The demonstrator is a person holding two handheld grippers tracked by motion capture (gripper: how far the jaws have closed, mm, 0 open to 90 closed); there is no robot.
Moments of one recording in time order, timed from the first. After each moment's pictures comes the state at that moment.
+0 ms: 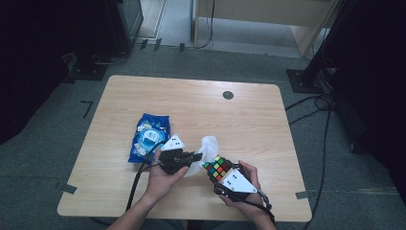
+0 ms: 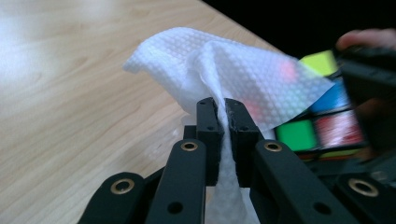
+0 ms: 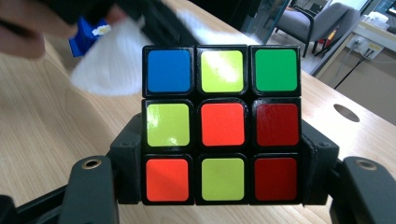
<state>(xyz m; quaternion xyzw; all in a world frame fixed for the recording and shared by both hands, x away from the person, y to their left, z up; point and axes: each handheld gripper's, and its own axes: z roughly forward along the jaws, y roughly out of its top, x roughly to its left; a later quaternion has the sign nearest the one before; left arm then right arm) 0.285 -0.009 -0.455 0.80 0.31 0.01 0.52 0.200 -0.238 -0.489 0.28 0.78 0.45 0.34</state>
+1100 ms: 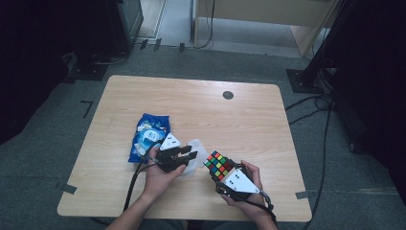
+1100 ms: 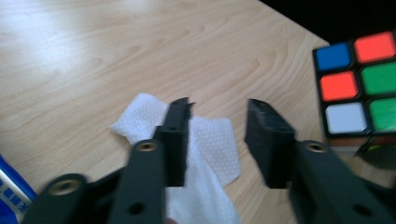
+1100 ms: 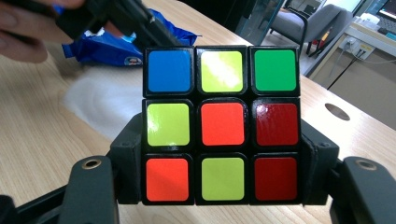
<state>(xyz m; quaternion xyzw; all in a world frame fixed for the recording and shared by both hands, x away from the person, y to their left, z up) 0.296 0.001 -0.469 0.79 0.36 0.07 0.48 0.200 -0.242 -0.486 0.29 0.77 0.45 0.34</state>
